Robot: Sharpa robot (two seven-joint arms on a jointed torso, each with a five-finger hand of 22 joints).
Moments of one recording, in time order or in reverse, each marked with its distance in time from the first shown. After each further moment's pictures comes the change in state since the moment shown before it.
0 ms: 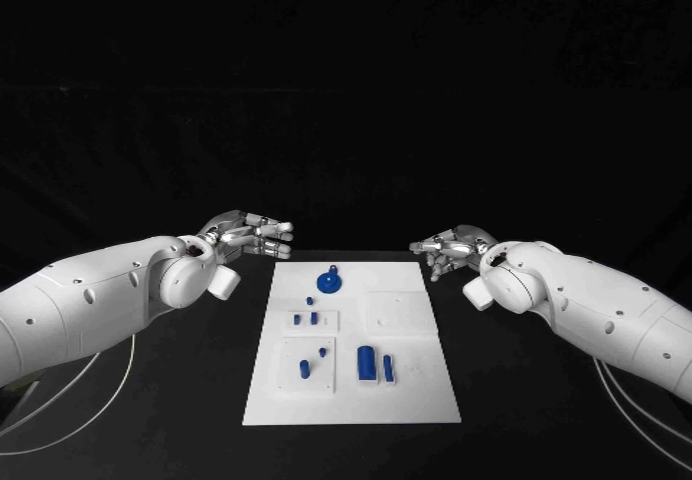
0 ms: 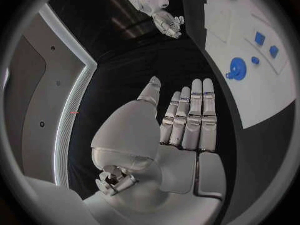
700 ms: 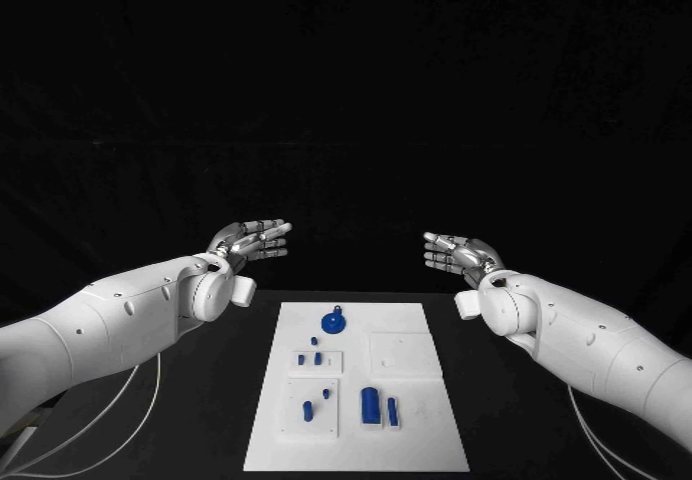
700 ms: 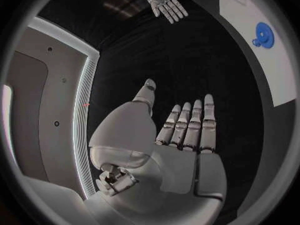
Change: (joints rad) left arm 0.012 0.115 0.002 -0.149 0.105 -0.174 0.084; left_hand -0.147 -0.030 0.024 -0.001 -0.040 -0.450 -0.077 -0.033 -0.028 -0.511 -0.050 -0.027 -0.022 -0.579 -0.021 -0.028 -0.035 0.027 -0.407 0.025 -0.139 -0.032; right arm 0.020 0.111 0.005 -0.206 0.339 -0.048 0.327; right_hand -0.117 0.029 -0.029 0.016 -0.190 -0.456 0.018 -0.031 -0.763 -0.528 0.090 -0.537 -0.735 -0.716 0.140 -0.413 -0.753 0.084 -0.847 0.252 -0.035 -0.794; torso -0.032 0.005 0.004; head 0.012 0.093
